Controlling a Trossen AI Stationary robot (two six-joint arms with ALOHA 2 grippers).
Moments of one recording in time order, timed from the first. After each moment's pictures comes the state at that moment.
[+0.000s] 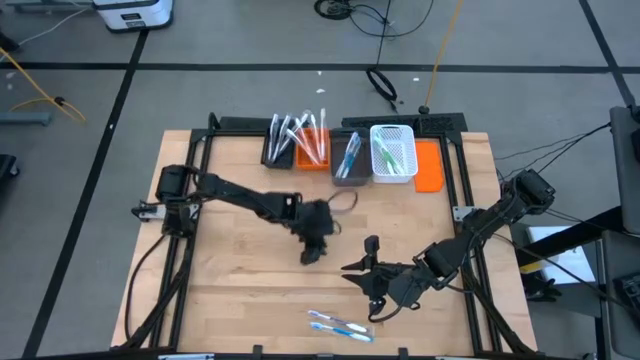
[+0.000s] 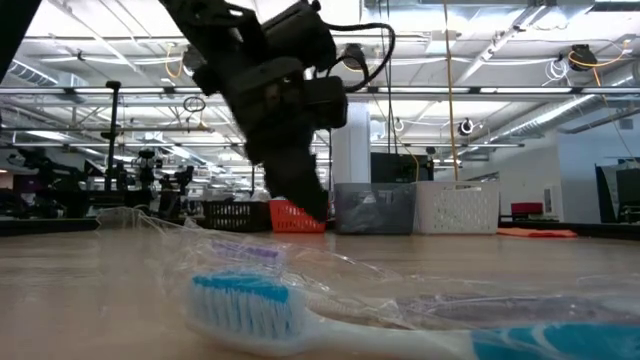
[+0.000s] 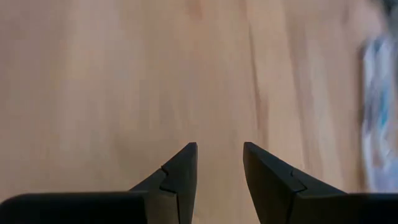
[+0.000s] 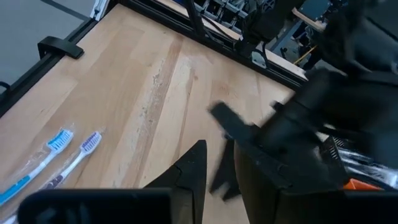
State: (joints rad) left arm -0.01 1.91 1.15 -0.16 0.37 -0.18; right arm 0.62 1.53 1.05 -0.06 0.65 -0.10
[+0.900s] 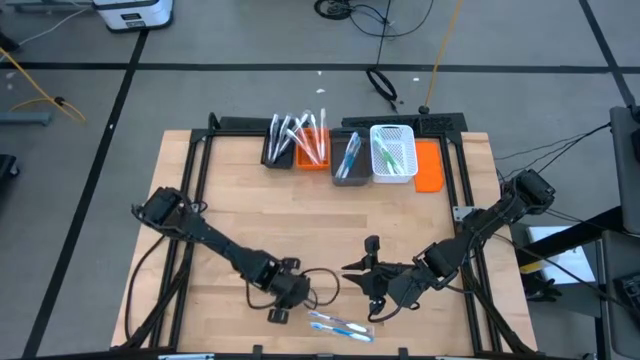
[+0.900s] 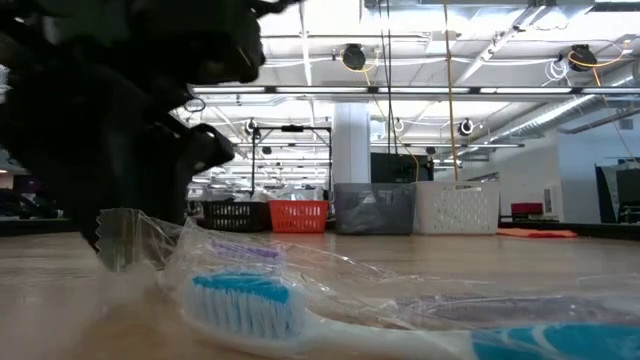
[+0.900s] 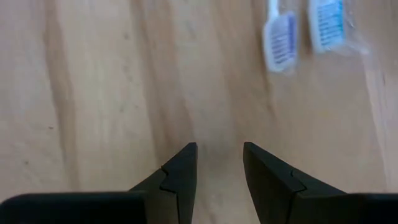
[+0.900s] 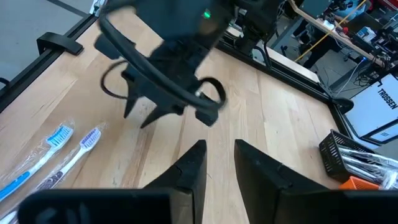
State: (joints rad) left arm -0.49 1.91 1.15 -0.34 0.05 -0.33; right arm 0.62 1.53 1.05 -0.07 0.65 -0.09
